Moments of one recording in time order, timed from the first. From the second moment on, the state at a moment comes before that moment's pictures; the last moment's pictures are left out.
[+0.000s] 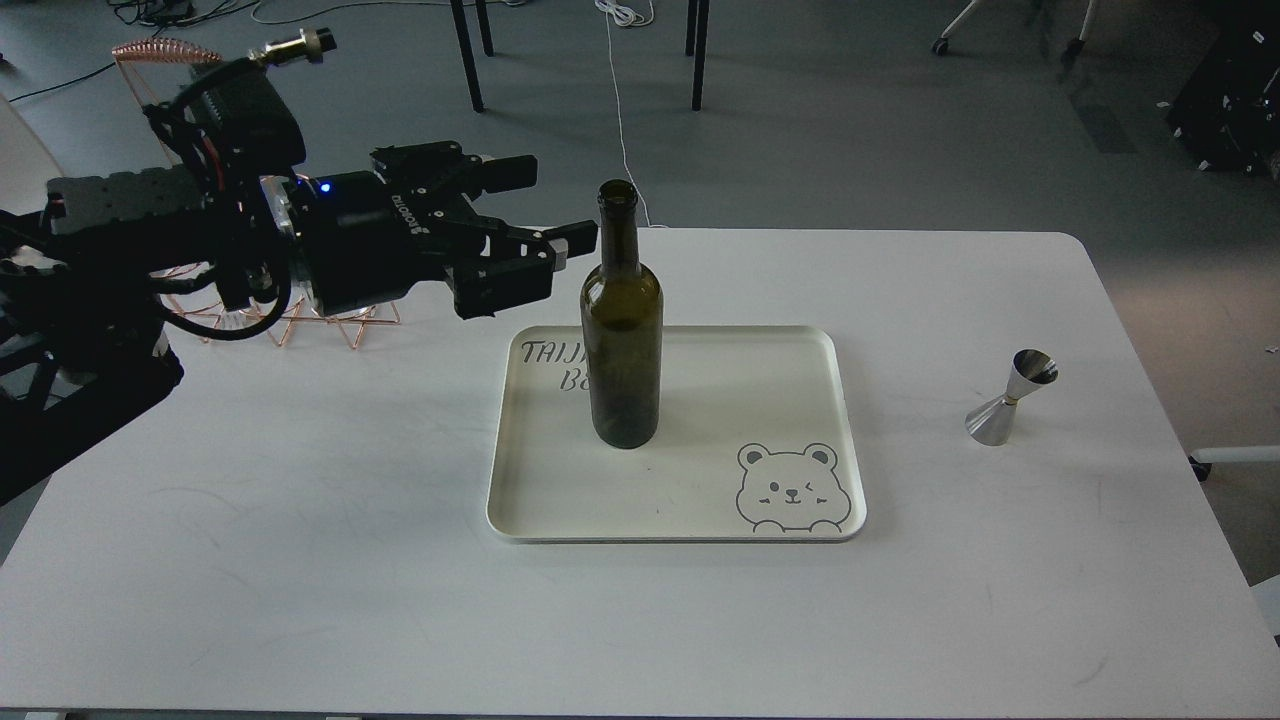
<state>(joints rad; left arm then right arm) -0.85 0.76 -0.69 -1.71 1.81 -0.28 -0.25 0.96 -0.67 0.53 0.49 -0.42 0.23 0.49</state>
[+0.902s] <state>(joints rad) -0.84 0.55 -0.67 -1.53 1.83 -0.27 -0.23 0.96 -0.66 0.54 0.50 -0.42 0.23 0.49</state>
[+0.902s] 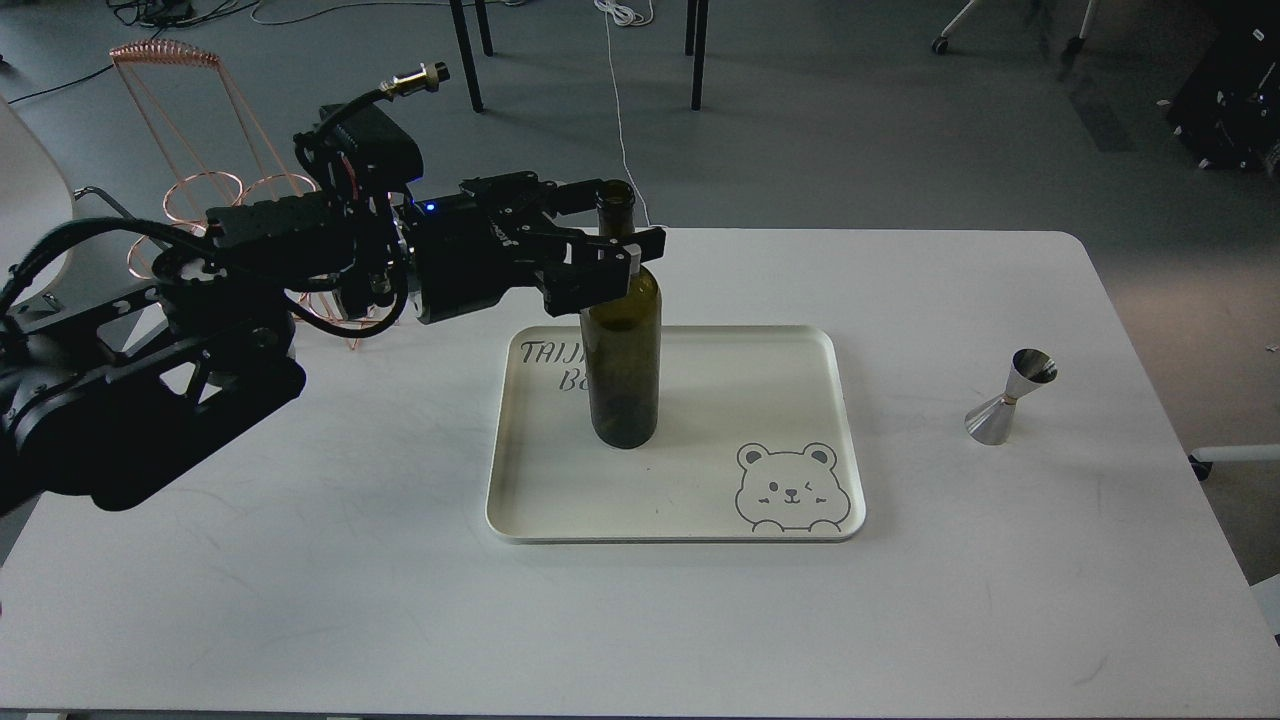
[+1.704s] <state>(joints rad) -0.85 0.55 -0.70 -1.50 1.88 -0.25 -0.23 0.96 -0.67 0.54 0.50 -0.42 0.23 0.49</state>
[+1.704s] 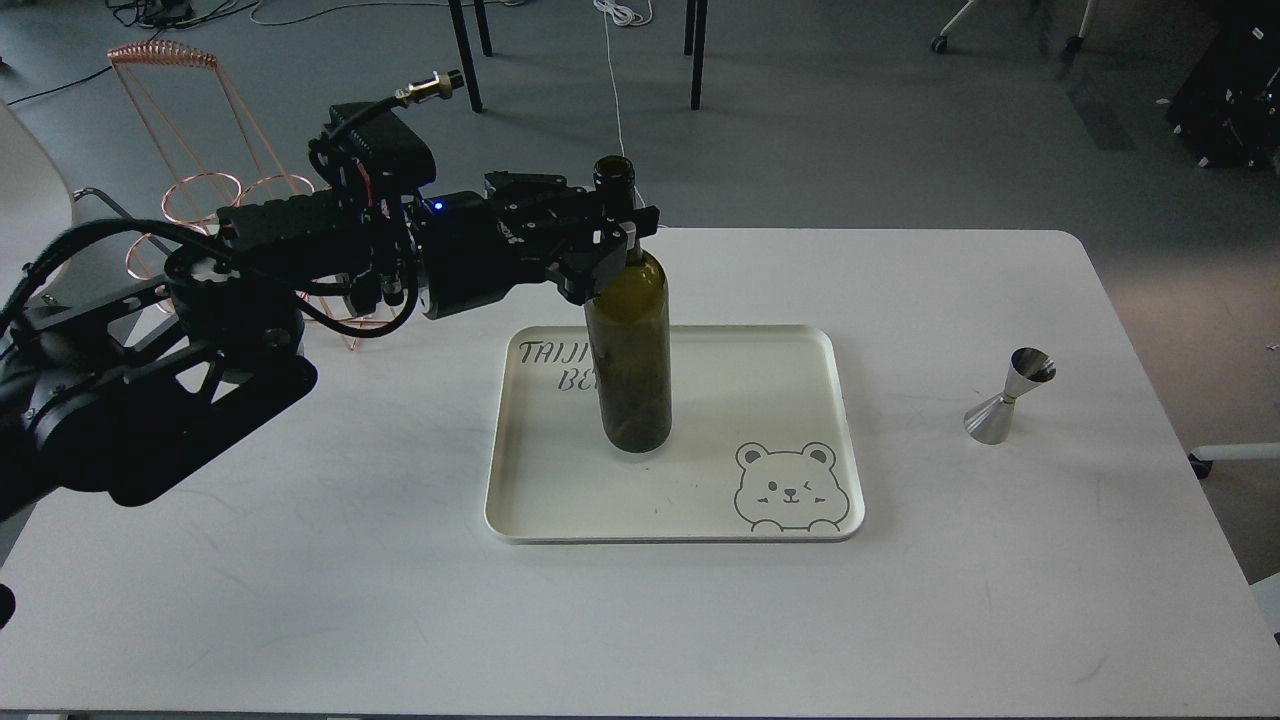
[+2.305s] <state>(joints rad) -1.04 0.91 -0.74 -1.26 1.72 -0.25 -0.34 0.98 -0.67 0.54 0.50 -0.42 0.23 0.49</state>
